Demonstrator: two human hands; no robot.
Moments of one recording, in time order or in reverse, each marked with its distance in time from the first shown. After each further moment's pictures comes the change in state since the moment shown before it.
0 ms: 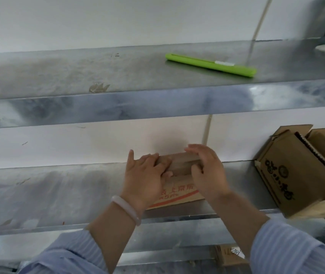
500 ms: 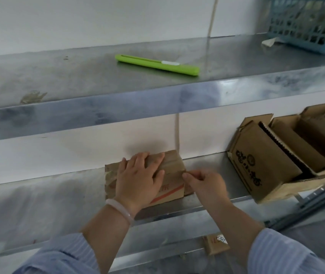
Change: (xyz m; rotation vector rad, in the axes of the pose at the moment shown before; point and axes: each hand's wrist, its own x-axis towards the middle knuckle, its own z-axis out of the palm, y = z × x) left_hand 0.020 0.038 0.018 -0.045 0.004 0.051; right_hand -0.033 0.043 -0.037 0.182 -0.002 0.592
